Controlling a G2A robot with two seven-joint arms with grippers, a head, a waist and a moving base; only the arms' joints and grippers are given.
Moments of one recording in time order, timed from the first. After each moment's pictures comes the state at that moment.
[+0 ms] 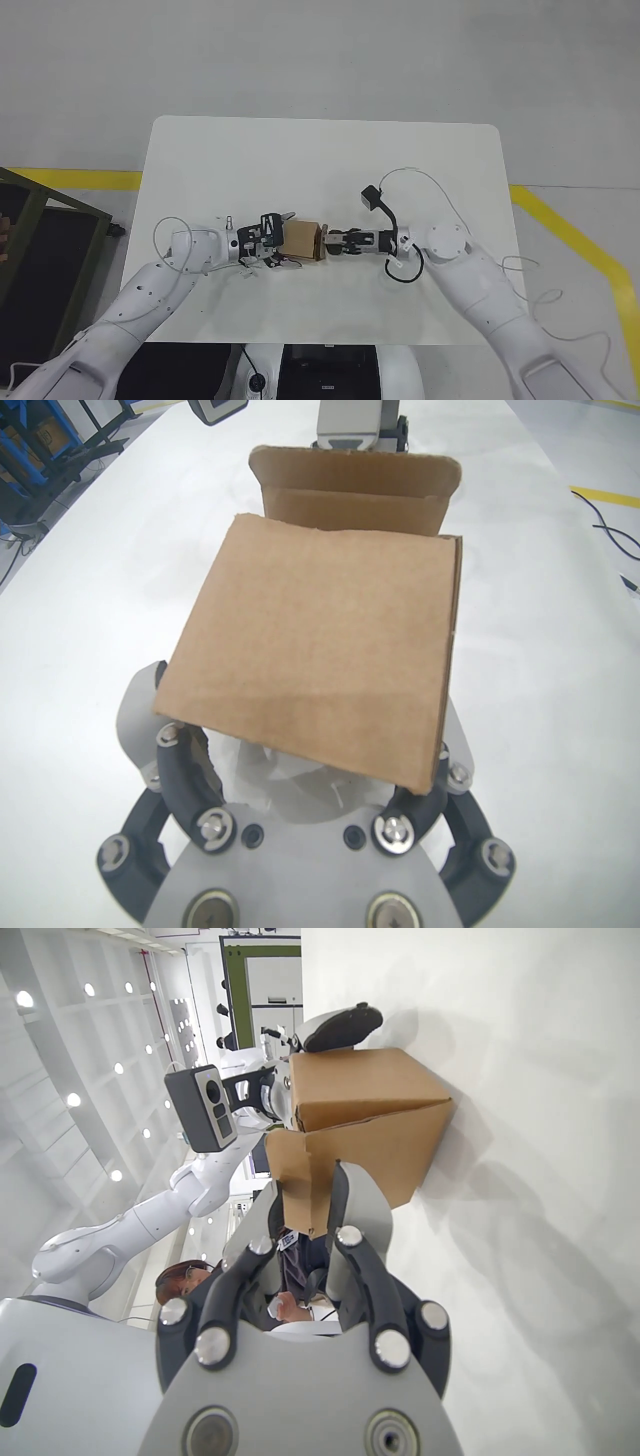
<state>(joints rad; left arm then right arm) 1.14 -0.96 -0.94 -1.26 1.73 -0.77 0.50 -0.97 -1.27 0.86 -1.05 0.33 -0.38 1.06</state>
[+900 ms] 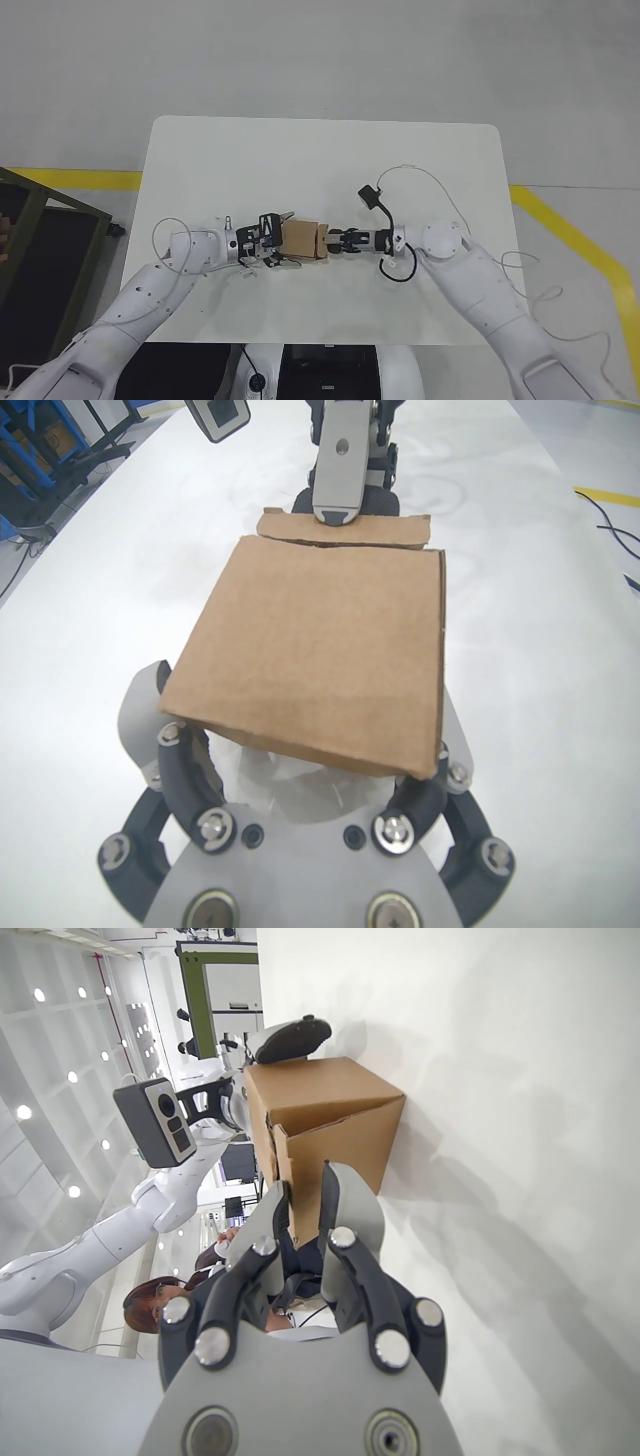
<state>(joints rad) 1.15 -0.96 -0.95 -1.26 1.74 -0.75 0.51 -0.98 -1.26 0.86 -1.11 0.20 -0.30 0.99</state>
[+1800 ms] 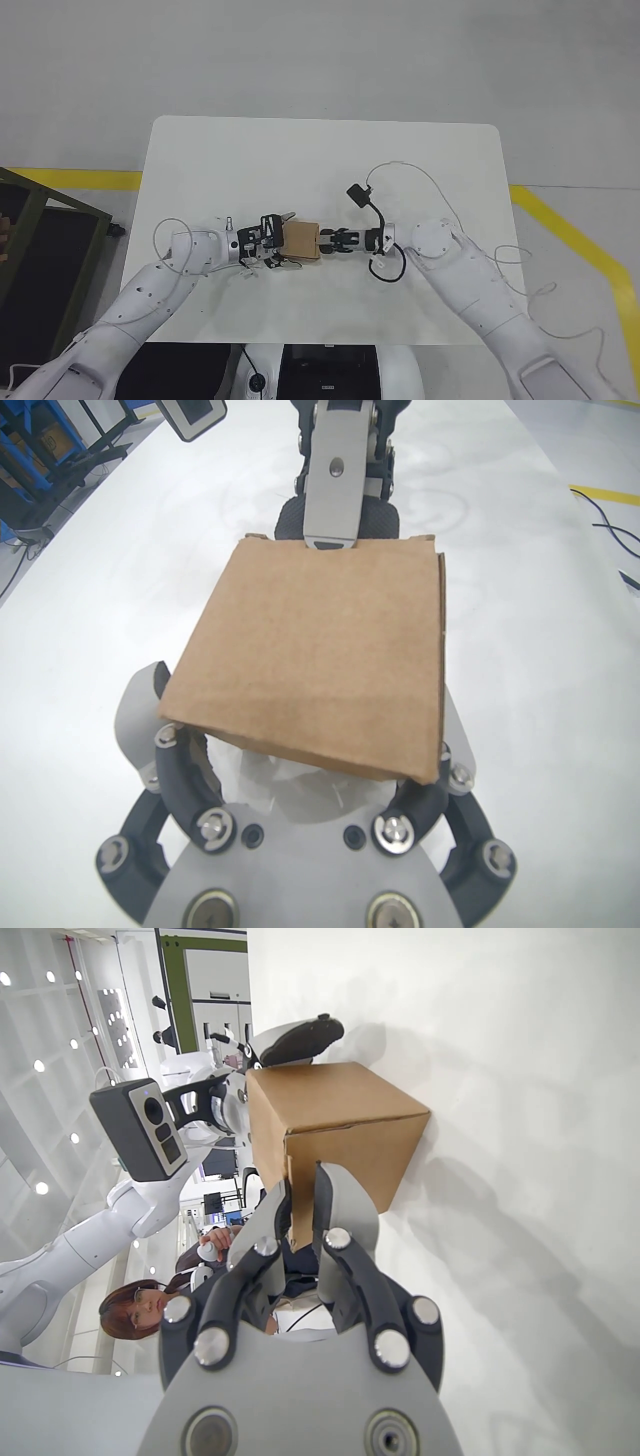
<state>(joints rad) 1.15 -0.96 -0.95 -1.27 1.74 -0.75 0.50 -0.97 -1.27 0.83 -1.18 0.12 -0.24 0.94</state>
